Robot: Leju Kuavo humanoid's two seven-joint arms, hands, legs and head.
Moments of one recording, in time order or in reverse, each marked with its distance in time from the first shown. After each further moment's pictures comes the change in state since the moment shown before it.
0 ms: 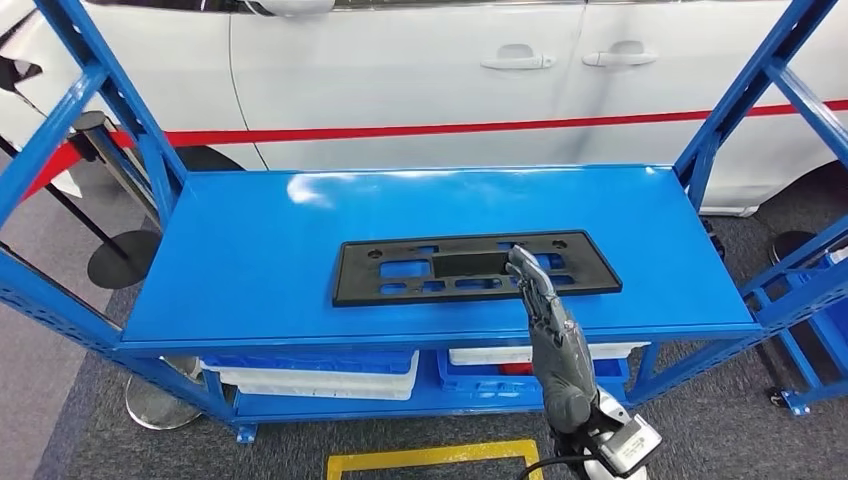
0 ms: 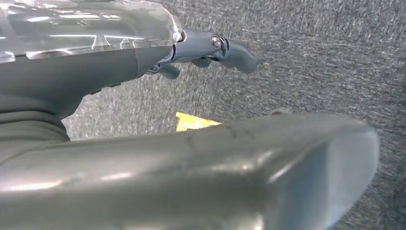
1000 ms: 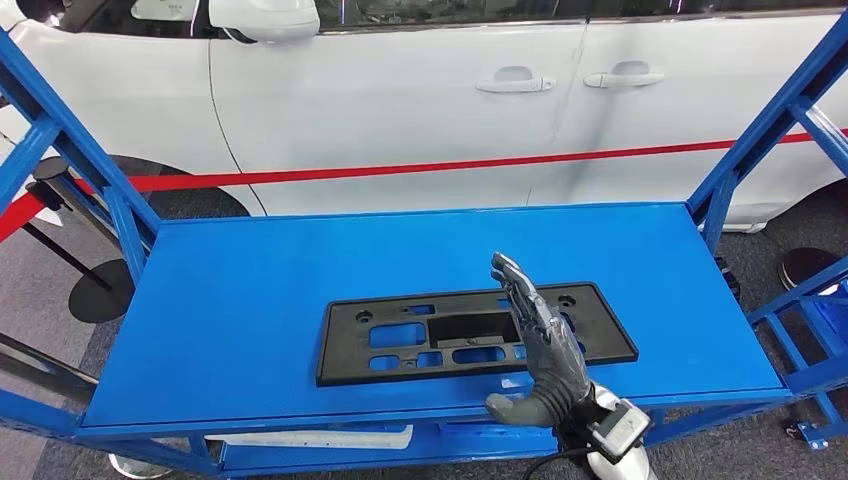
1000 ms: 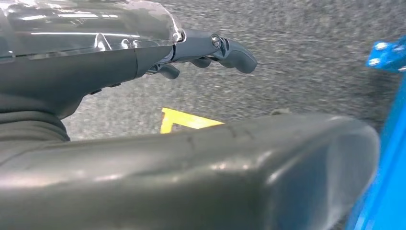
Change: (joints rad) left arm -0.007 -0.005 0.020 0.000 -0.049 0.060 0.077; right arm -0.026 -0.042 0.012 0.039 0.001 0.067 0.053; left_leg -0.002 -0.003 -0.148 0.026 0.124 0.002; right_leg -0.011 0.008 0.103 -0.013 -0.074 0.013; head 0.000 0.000
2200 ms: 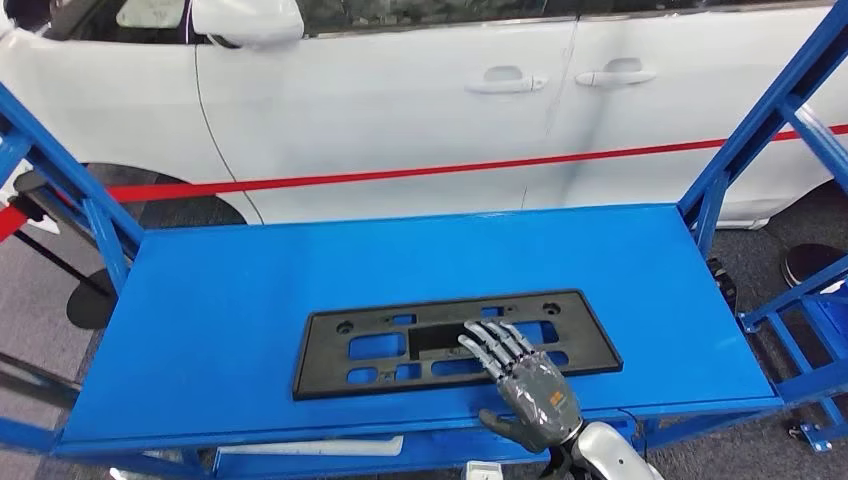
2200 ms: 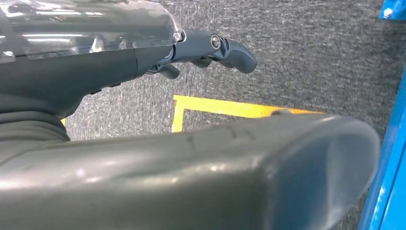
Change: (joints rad) left arm 0.003 -0.031 0.003 0.000 -0.088 -0.040 0.036; right arm 0.079 -0.151 0.135 0.088 1.000 -0.427 0.346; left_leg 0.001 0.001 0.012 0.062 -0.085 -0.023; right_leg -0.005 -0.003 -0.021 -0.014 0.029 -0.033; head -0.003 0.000
